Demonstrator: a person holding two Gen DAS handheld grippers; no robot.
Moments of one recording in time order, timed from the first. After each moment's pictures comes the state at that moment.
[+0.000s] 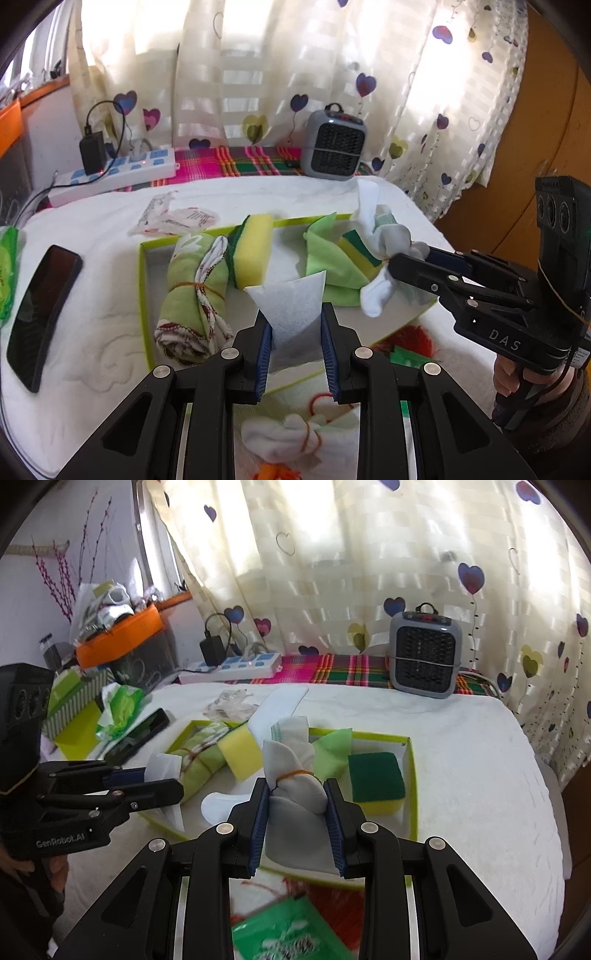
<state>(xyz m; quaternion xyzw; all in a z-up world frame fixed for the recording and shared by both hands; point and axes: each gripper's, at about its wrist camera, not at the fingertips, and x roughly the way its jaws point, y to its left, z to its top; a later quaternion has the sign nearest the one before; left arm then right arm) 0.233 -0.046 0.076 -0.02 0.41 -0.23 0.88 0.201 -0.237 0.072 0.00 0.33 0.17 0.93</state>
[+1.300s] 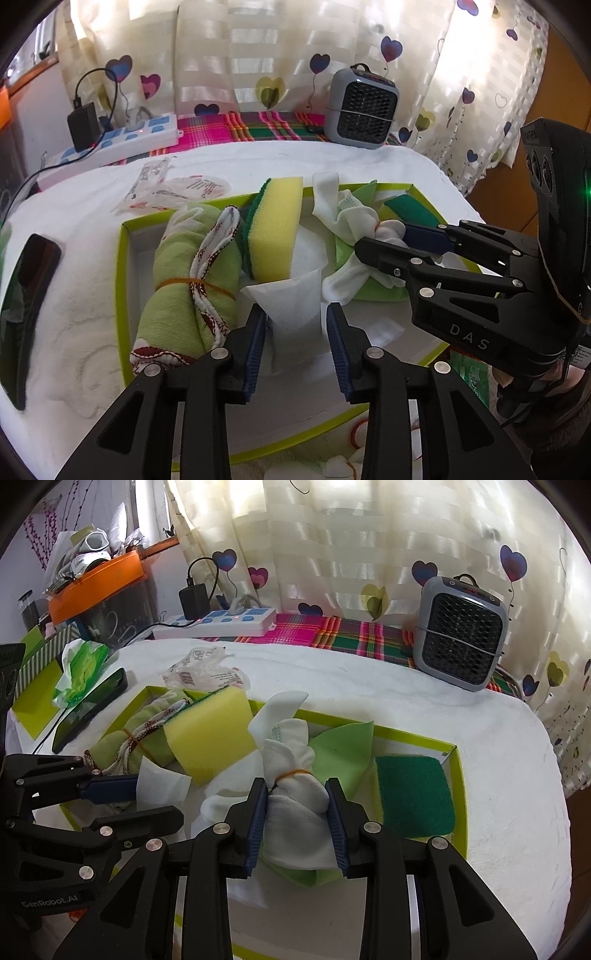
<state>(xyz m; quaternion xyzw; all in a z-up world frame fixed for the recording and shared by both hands) 0.268 -0.058 0.038 0.00 0.45 -0.20 0.87 0.264 -0.207 0.027 -0.06 0.38 0.16 0.91</state>
